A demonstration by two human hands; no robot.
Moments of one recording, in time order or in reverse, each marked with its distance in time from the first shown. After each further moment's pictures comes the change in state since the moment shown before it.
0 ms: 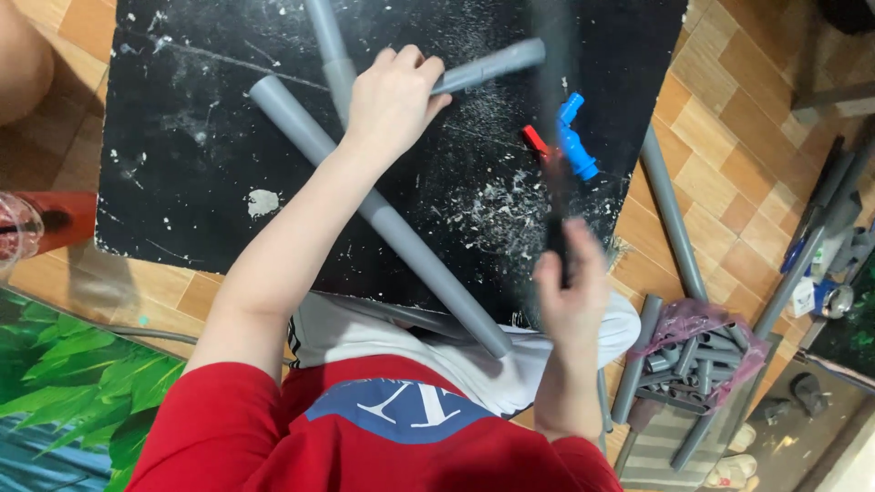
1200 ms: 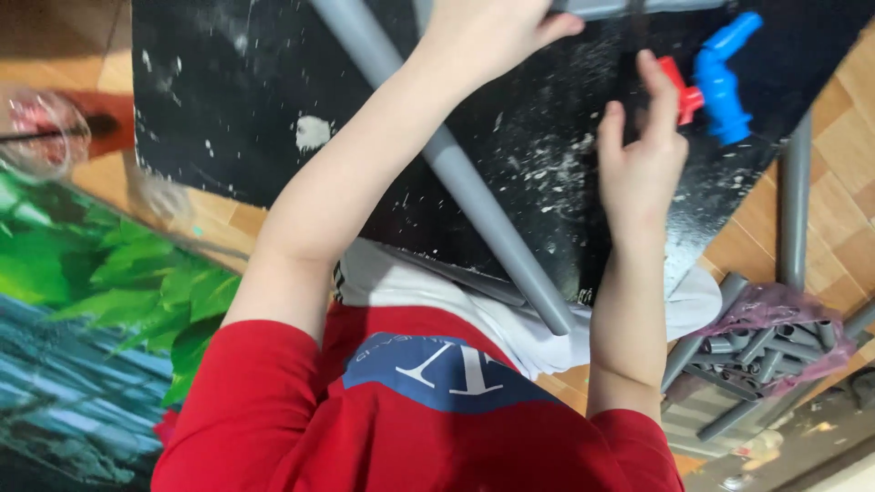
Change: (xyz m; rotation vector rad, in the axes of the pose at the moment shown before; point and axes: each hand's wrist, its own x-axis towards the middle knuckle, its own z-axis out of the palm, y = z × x) left_hand -0.011 -0.013 0.044 -0.223 0.125 0.108; right_hand 0.088 0.017 0.070 -0.161 -0.118 -0.176
